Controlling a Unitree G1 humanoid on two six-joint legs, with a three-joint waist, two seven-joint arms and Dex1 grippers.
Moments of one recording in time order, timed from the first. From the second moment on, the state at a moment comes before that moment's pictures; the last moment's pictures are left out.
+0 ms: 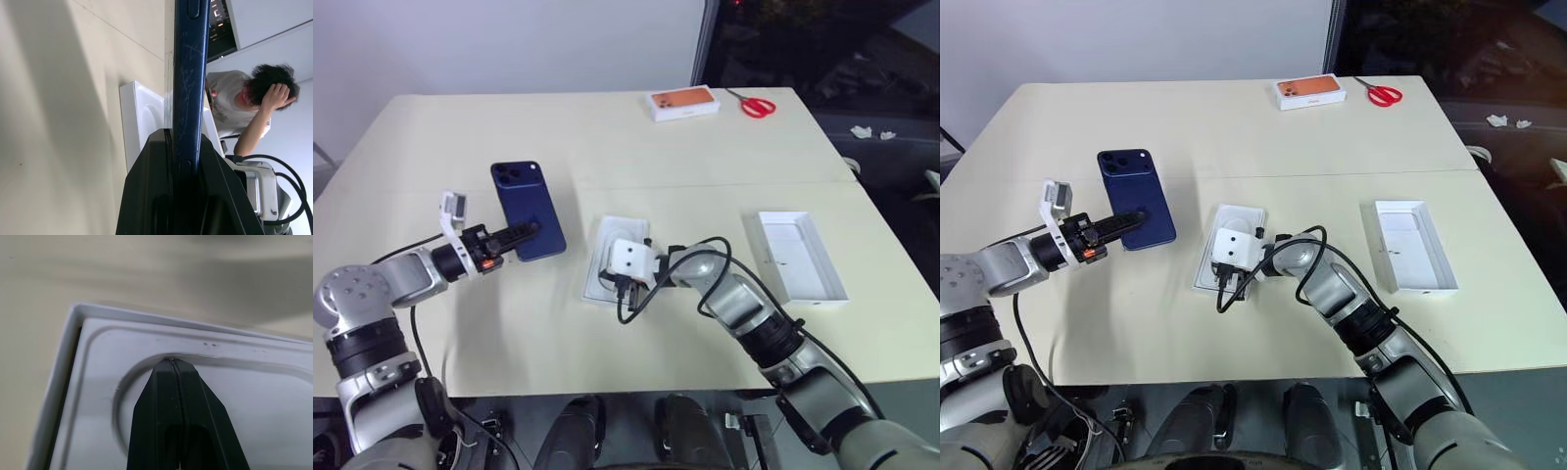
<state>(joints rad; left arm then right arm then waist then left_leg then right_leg) -0.53 0.53 0.61 0.16 -1.02 1.47 -0.52 -0.63 -0.34 0.52 0.07 -0.10 0.37 0.90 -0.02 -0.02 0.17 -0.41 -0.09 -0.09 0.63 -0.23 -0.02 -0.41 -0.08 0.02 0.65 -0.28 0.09</state>
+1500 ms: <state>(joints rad) -0.55 0.53 0.59 0.17 -1.02 1.43 -0.51 -0.60 -0.45 0.55 -0.09 0.03 0.51 1.10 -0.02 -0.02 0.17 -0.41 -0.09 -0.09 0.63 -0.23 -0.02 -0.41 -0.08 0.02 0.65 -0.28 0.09</state>
